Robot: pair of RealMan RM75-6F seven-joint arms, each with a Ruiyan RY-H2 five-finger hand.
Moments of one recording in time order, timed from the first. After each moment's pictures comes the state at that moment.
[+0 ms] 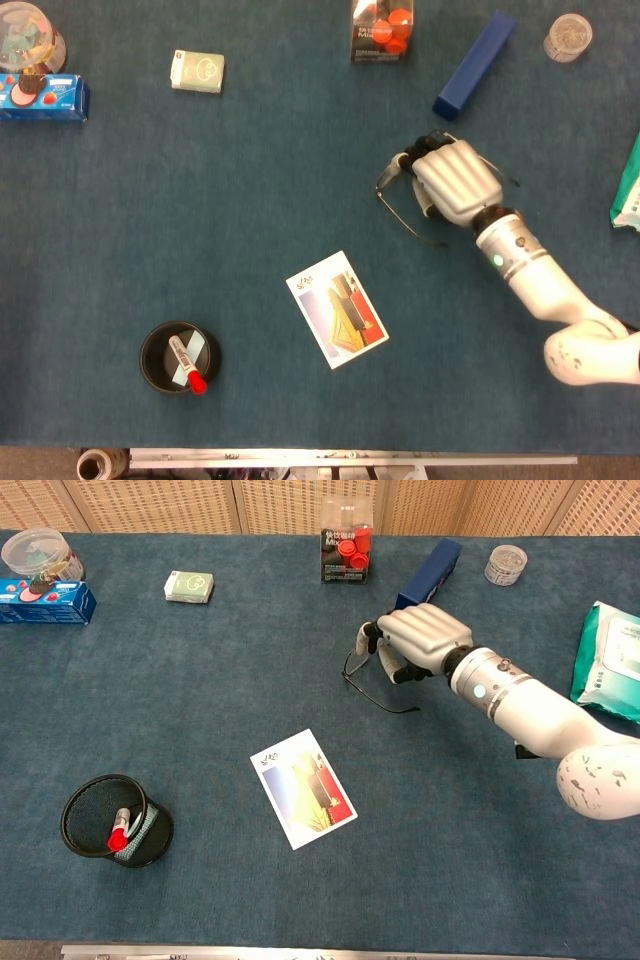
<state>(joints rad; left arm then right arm) -0.05 -1.01 0.00 -1.67 1.55 1.52 0.12 0.76 -1.72 0.13 -1.30 -1.15 0.89 -0.39</state>
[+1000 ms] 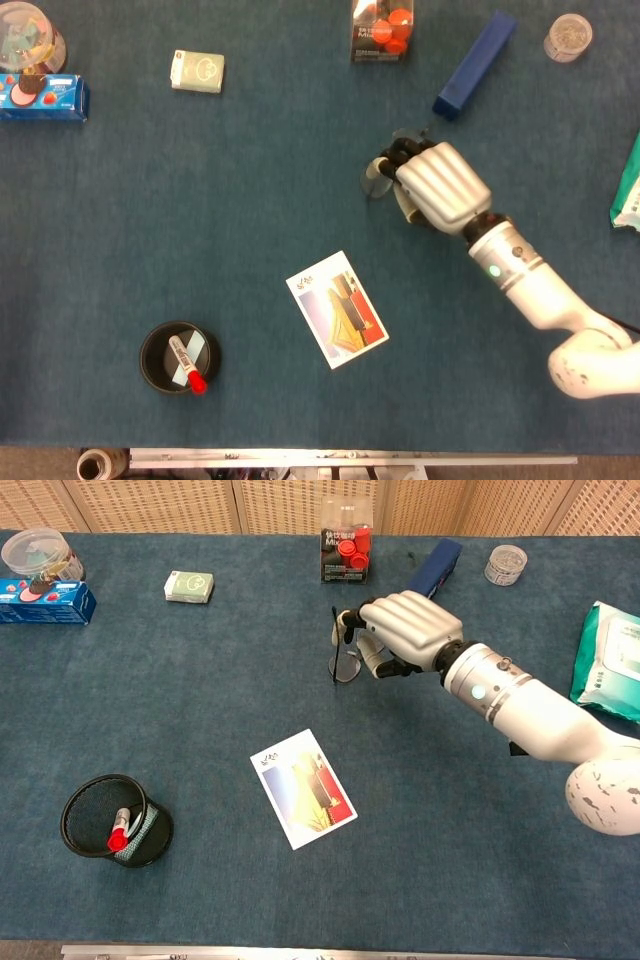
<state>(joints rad) -0.05 -1.01 0.00 -1.68 1.55 1.50 0.14 0.74 -1.69 0.12 -1.39 -1.30 0.98 -0.33</state>
